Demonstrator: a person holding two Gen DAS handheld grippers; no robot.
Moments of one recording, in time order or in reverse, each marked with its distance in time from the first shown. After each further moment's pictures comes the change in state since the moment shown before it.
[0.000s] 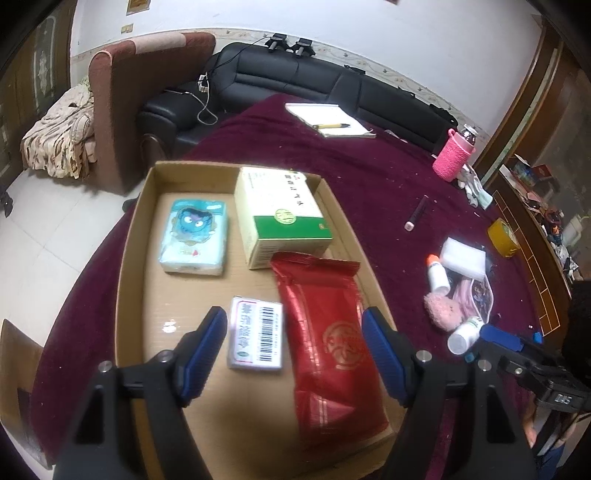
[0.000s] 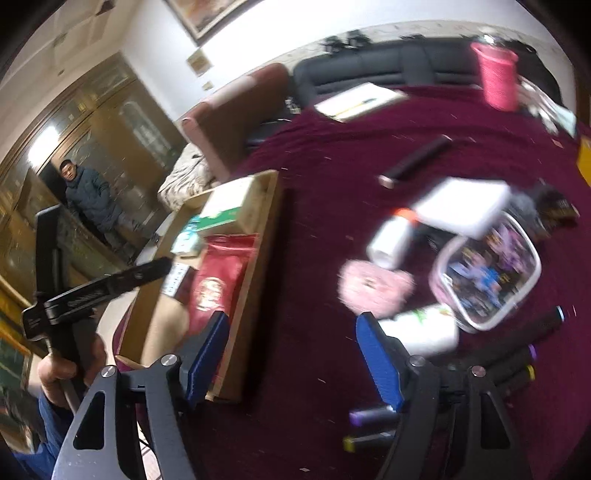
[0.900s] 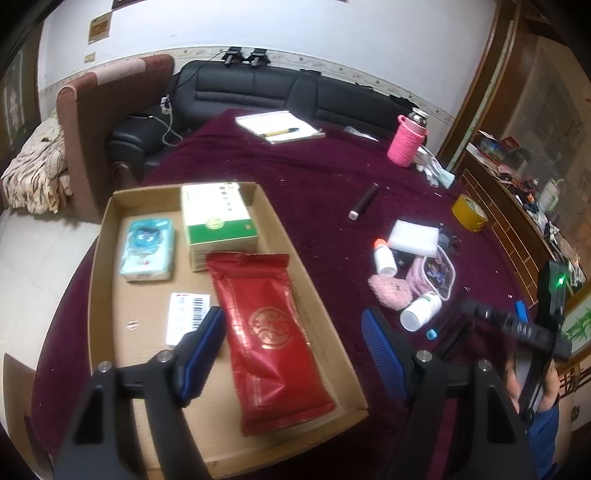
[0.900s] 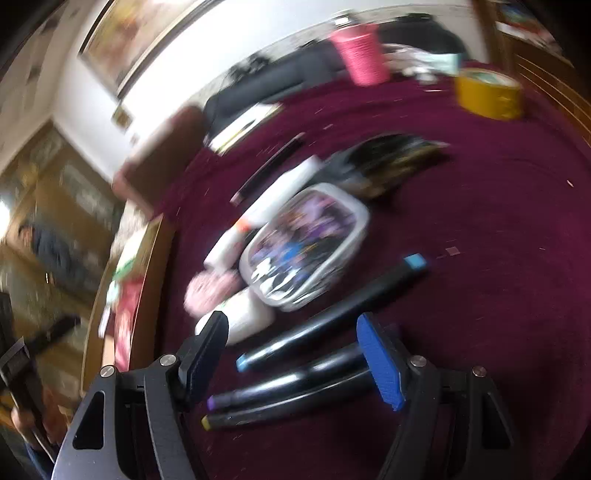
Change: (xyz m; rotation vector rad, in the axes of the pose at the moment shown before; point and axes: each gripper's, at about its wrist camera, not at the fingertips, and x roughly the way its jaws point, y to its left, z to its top) left arm -0.025 -0.057 -0.015 0.146 -0.026 -0.064; right arm -0.054 -0.122 -0.026 0.290 -0.137 -0.145
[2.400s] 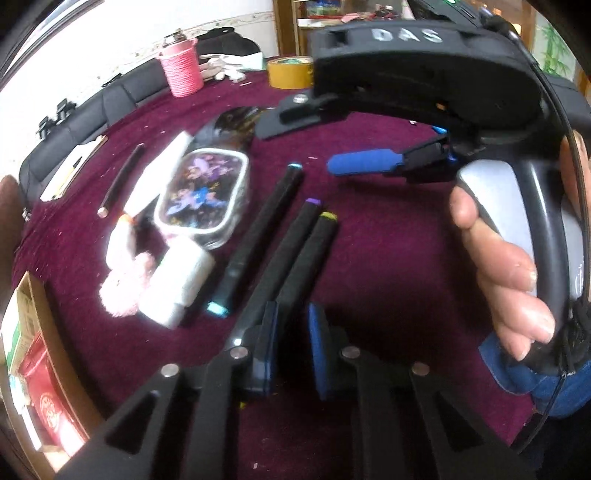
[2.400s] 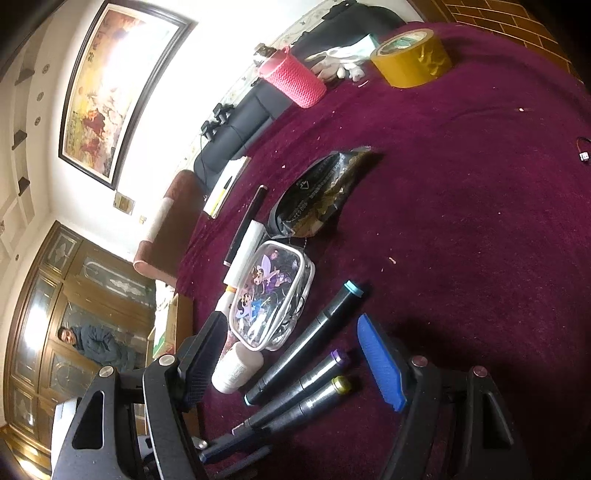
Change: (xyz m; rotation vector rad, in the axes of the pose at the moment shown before) left arm 0.098 -0.226 -0.080 0.700 0.219 -0.157; right arm -0.027 -0.058 0.006 0.300 -0.099 0.143
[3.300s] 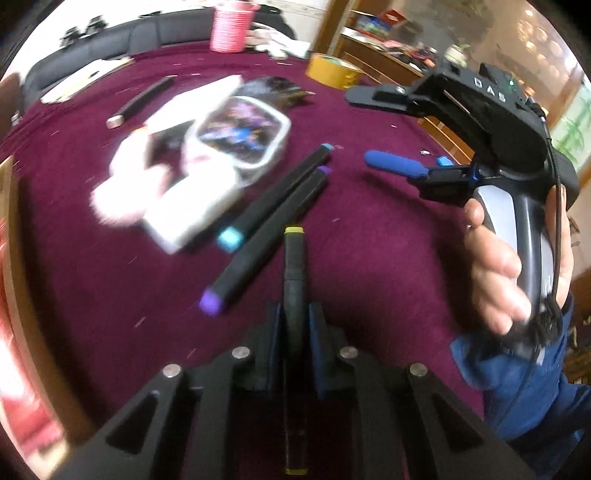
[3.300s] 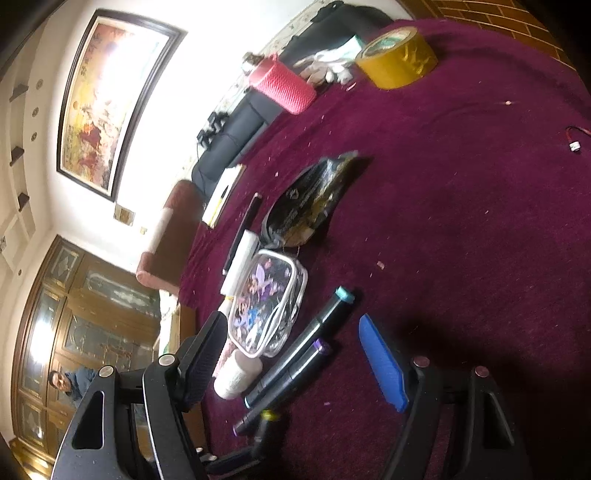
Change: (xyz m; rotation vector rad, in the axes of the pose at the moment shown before) left arm -0.005 0.049 -0.042 -0.323 0.000 -0.189; right arm -0.001 -0.008 0.003 0.036 0.003 0.007
